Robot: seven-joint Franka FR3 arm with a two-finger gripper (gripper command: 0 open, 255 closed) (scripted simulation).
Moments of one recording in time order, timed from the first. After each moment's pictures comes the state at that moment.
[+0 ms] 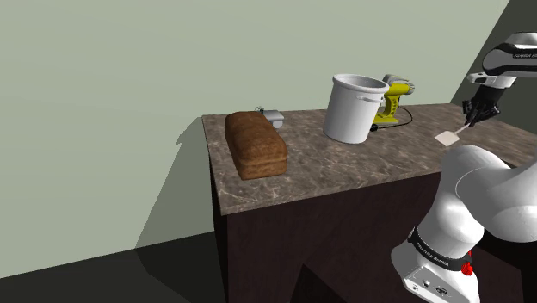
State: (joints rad) arm 0.50 -0.77 -1.62 -1.74 -0.84 1.76 -2.06
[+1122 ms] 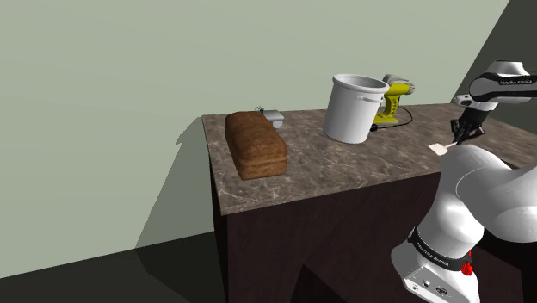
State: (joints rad) arm 0.52 -0.84 -1.73 -1.86 -0.94 1.91 -2.00
